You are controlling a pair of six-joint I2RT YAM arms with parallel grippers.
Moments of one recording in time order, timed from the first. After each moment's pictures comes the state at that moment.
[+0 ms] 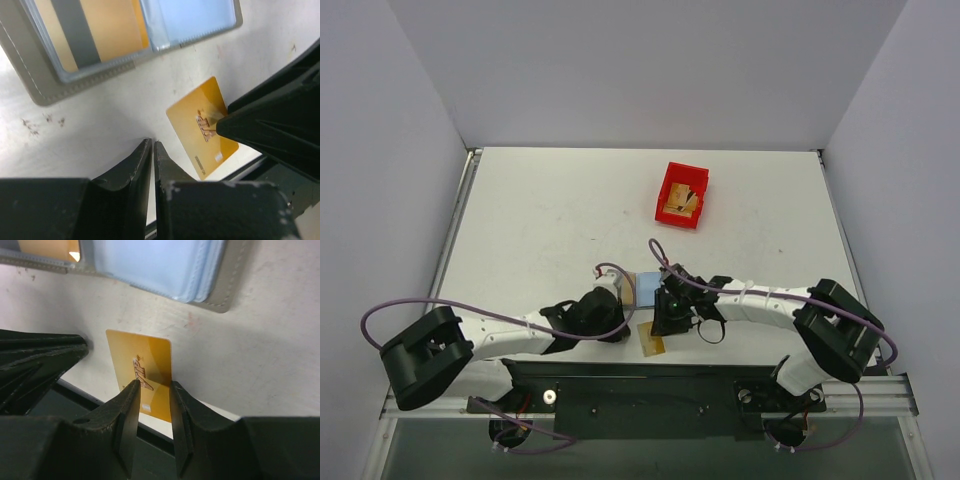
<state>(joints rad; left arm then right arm) -0.98 1.31 0.44 0.06 -0.09 -0.83 0.88 1.51 0.68 -0.27 -0.14 0.81</state>
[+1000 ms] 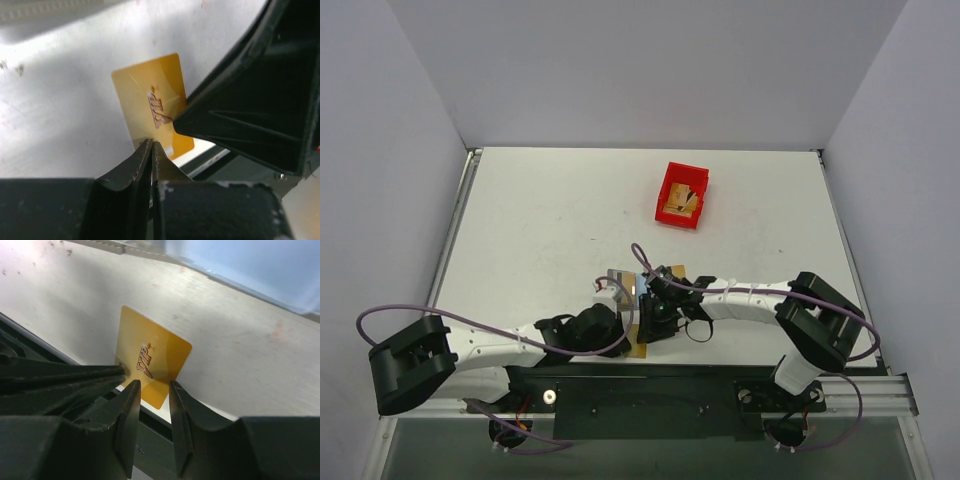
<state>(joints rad) -1.10 1.23 0.37 0.07 -0.12 -0.92 0.94 1.60 0.74 -0.24 -0.23 0.82</state>
